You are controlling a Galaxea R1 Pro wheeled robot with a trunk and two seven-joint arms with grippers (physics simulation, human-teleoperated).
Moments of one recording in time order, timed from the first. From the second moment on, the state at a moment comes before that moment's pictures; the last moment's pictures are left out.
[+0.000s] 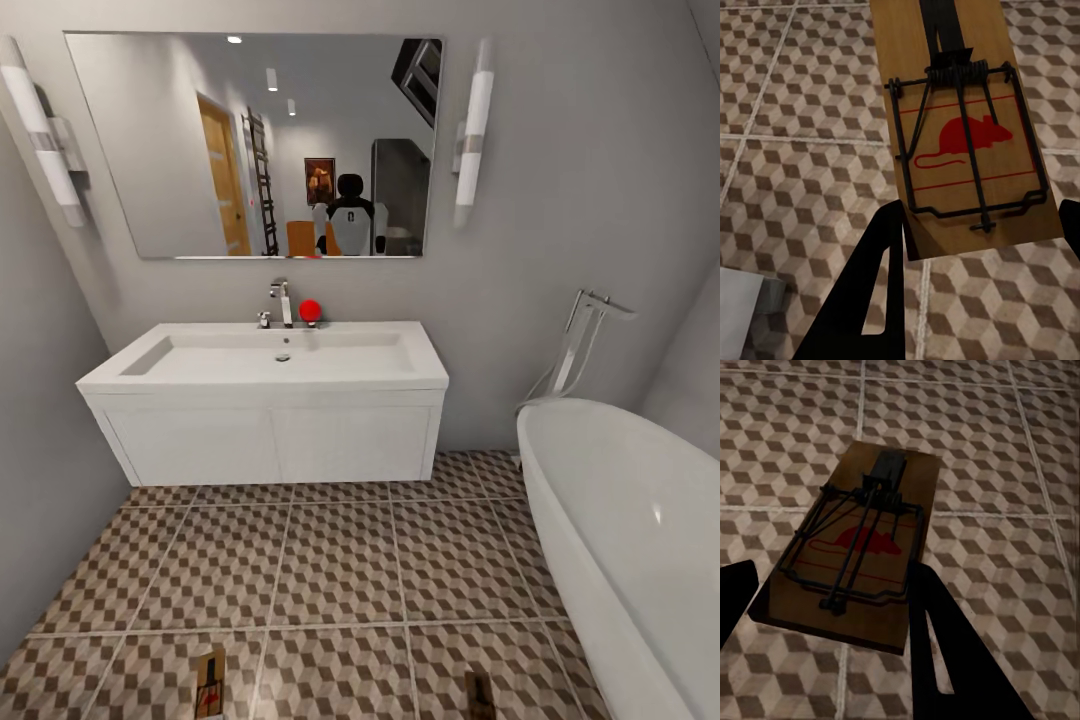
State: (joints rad) left arm -0.35 -0.01 -0.88 0.07 0.94 -0.70 0.12; right arm -0.21 0.01 0.07 -0.17 0.03 -0.67 -0.10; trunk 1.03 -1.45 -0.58
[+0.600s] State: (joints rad) left arm -0.35 0.00 -0.88 0.07 0.94 -0.69 0.13; right arm -0.21 0.01 0.07 -0.40 0.03 -0.49 -0.11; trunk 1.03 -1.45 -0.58
